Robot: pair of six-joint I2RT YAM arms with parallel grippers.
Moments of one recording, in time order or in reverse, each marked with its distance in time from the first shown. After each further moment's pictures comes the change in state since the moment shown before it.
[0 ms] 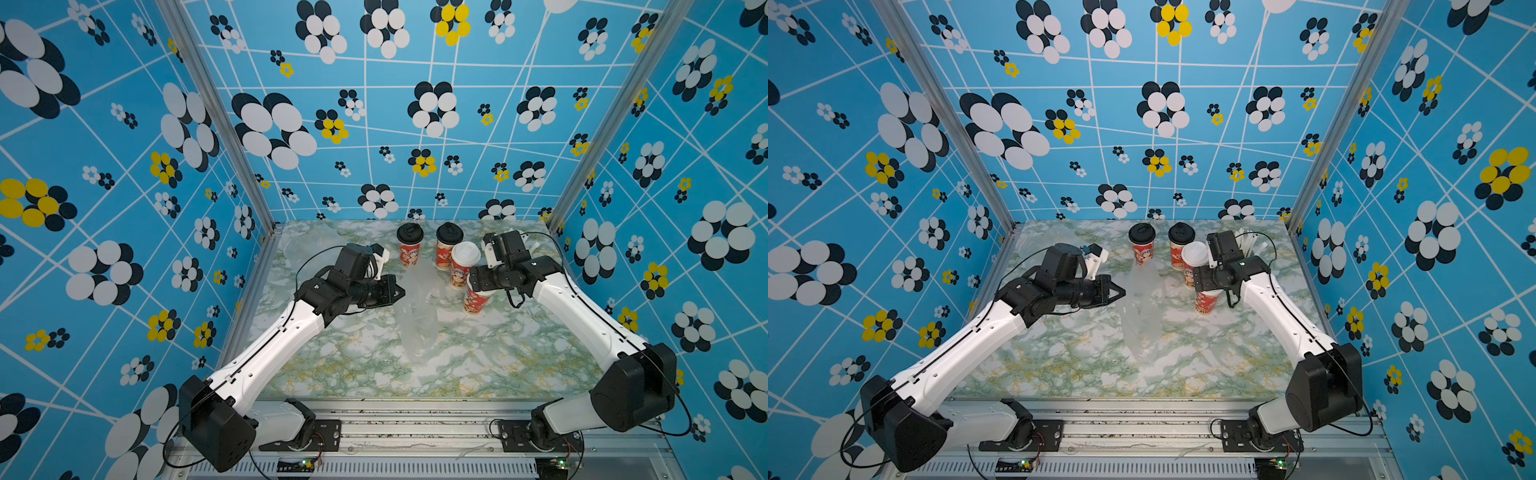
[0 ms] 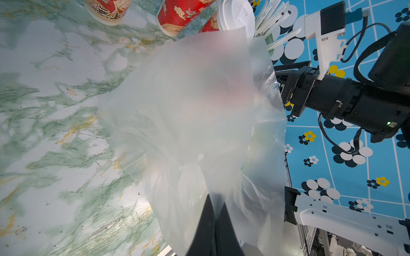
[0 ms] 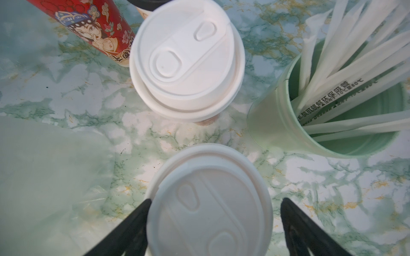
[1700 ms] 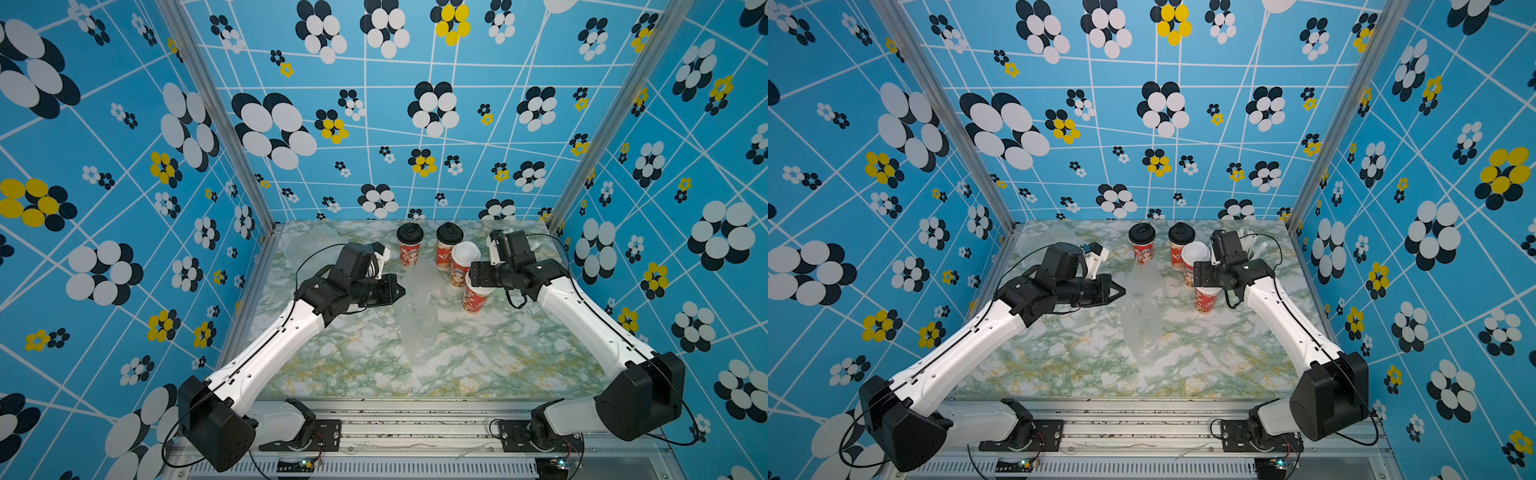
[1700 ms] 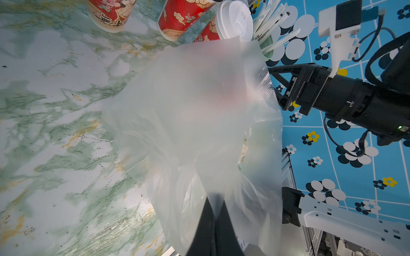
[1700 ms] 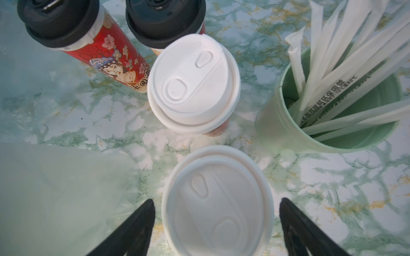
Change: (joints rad) left arm -0.013 0.001 0.023 -0.016 -0.026 0.018; right arm -0.001 -0.039 -0.029 0.066 -0.033 0.127
